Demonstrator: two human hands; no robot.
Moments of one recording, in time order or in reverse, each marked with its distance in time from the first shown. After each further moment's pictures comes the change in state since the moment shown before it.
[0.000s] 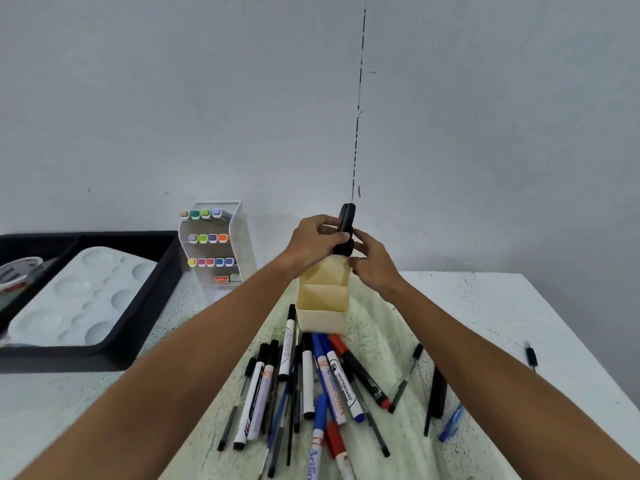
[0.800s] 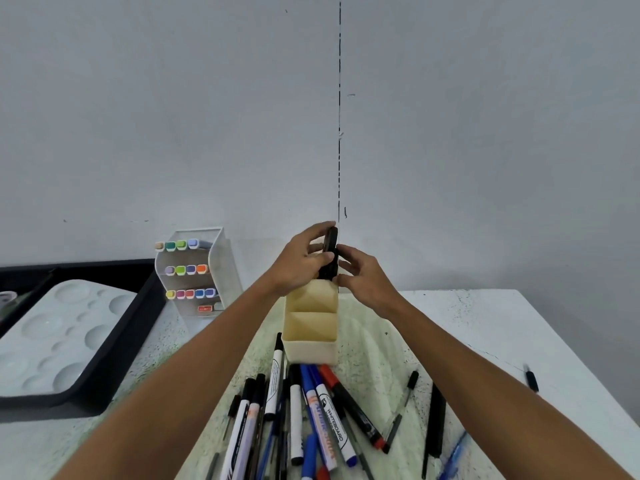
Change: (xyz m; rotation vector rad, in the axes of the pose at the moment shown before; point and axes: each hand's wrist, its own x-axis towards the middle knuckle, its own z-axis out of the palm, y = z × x) left_hand 0.013 0.005 -0.003 -0.019 -0.148 0.195; right_hand 0.005 -0.011 -0.016 0.130 -0.102 -0.133
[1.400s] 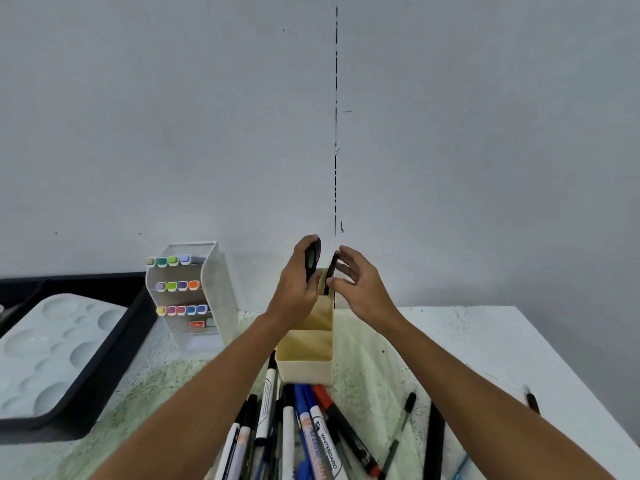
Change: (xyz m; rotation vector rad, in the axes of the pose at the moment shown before) left_hand -0.002 -0.036 0.016 0.342 0.282 0.306; right_hand 0.004 -0.006 0.003 0.039 0.115 -0.077
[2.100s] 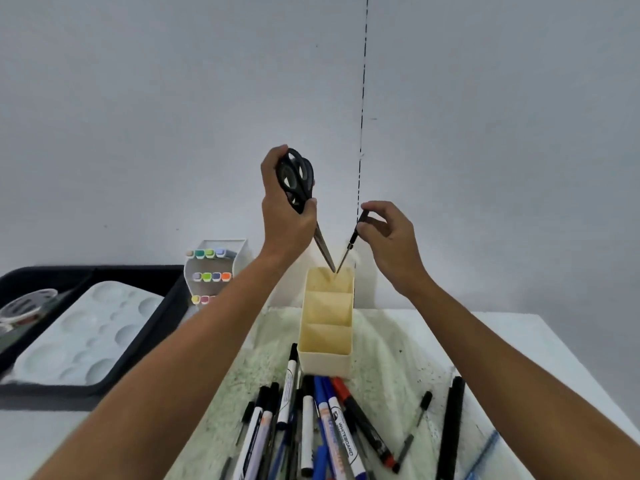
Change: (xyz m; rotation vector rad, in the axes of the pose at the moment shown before) left_hand 0.046 0.094 -0.074 -0.163 0.412 0.133; right_hand 0.004 -0.085 -0.006 0.074 0.117 -0.221
